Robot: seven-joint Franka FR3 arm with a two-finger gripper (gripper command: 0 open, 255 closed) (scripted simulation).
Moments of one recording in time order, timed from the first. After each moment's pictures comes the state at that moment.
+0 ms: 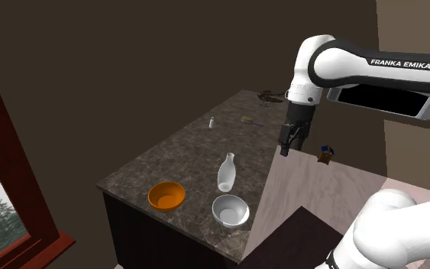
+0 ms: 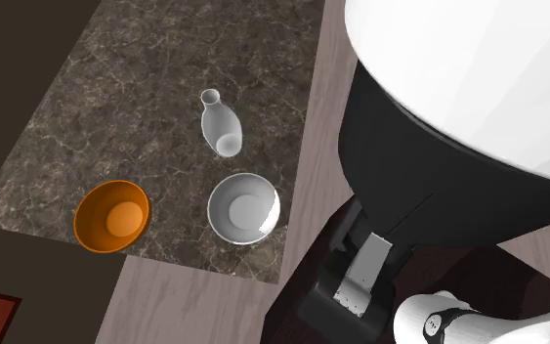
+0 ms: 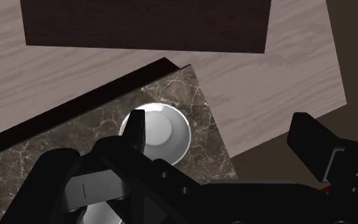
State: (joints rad) arm 0.00 -0.76 0.00 -2.42 0.09 1.52 -0.01
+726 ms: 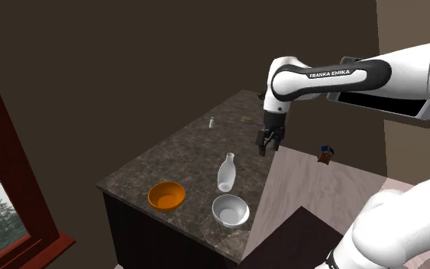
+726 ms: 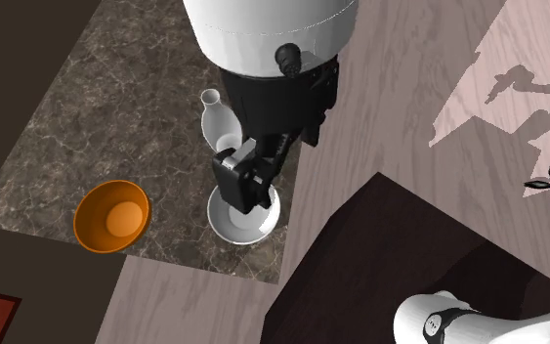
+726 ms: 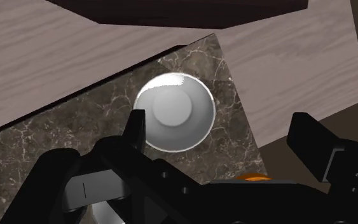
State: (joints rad) arm -0.02 -0.44 -0.03 -2.35 0.05 1.75 -0.07
